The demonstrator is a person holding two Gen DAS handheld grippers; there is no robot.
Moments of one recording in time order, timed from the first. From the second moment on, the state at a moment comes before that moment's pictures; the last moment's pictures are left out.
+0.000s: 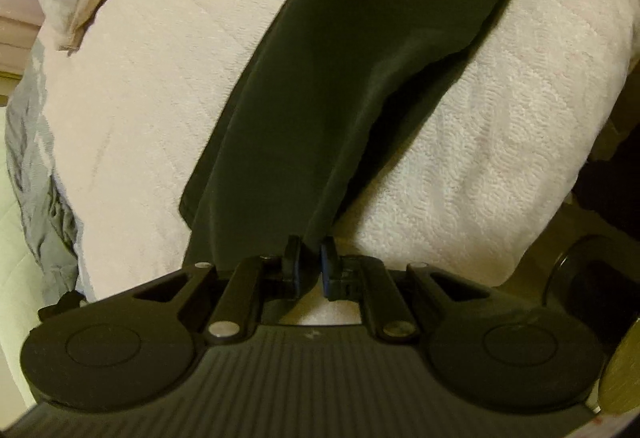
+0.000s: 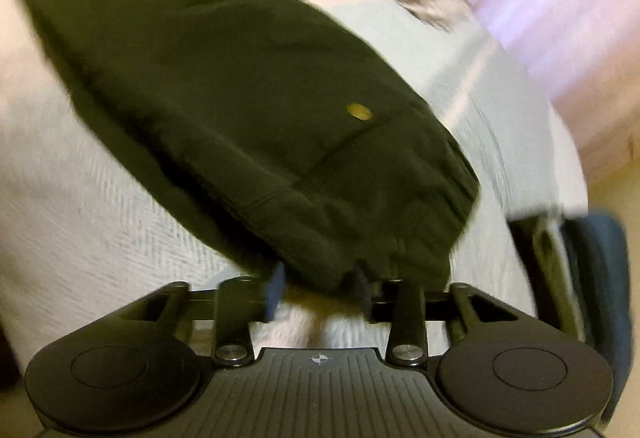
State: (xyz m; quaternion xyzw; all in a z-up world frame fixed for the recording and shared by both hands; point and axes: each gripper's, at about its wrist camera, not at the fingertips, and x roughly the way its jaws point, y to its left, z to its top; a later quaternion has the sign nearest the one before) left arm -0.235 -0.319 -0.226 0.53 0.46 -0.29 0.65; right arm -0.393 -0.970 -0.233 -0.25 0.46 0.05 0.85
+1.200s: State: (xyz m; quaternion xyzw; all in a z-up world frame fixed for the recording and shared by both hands) left arm -0.039 -0.171 -0.252 0.16 0.60 -0.39 0.68; right arm -0.247 -0.627 -0.179 -0.12 0.50 0.07 0.86
